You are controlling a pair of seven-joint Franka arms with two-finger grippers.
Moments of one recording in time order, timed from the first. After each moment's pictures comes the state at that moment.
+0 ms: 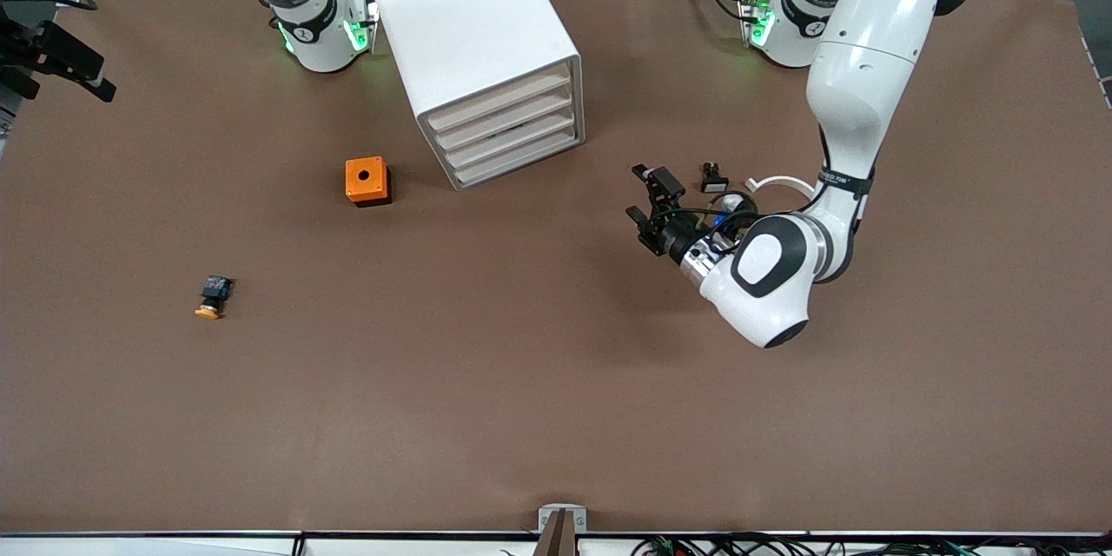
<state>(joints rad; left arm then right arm) -0.35 0.84 -0.01 -1.37 -0.92 1.31 -2.09 -0.08 -0.20 0.01 -1.67 0.04 1.47 0.01</state>
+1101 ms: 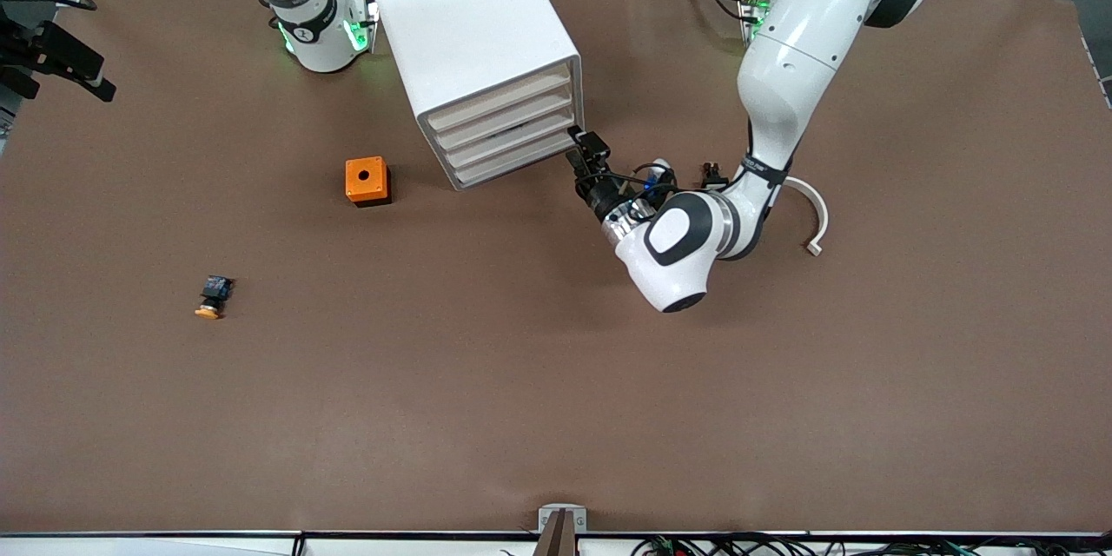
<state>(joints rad) -0.50 0.90 -0.06 -1.36 -1.03 1.31 -2.18 -0.08 -0.20 0.01 -1.67 0.04 1.47 0.01</state>
